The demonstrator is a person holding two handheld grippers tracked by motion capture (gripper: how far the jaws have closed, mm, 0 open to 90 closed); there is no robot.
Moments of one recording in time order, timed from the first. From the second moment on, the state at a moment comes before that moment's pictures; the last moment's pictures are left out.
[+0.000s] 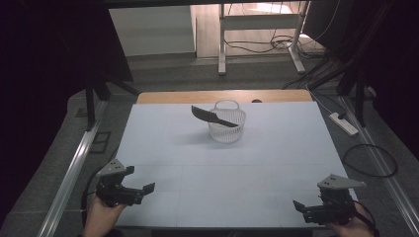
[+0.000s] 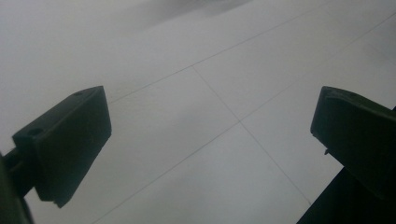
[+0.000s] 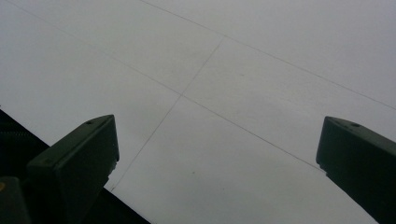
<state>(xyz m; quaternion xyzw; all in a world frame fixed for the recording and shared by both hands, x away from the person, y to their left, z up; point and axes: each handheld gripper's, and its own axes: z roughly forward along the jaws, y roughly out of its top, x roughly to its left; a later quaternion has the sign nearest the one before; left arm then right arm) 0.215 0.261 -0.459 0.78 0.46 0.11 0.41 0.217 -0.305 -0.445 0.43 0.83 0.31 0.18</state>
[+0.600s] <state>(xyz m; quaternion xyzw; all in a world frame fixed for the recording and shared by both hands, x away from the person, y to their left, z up) 0.197 0.270 -0.461 0.78 0.47 0.11 0.41 0.217 -0.305 -0.445 0.43 0.83 0.31 0.18</state>
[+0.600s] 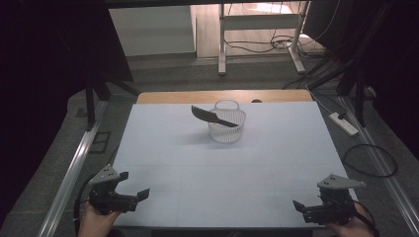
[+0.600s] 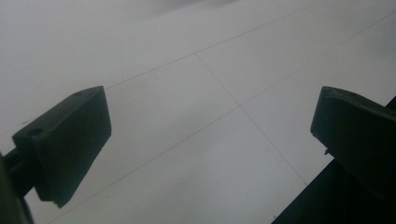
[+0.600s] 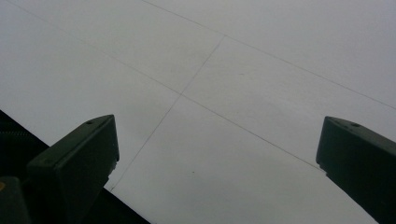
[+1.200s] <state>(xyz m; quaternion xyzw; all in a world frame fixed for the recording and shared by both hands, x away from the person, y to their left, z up) 0.186 0.274 -0.462 0.78 0.47 0.12 0.40 0.217 -0.304 -0.445 0.43 0.83 0.31 0.18</state>
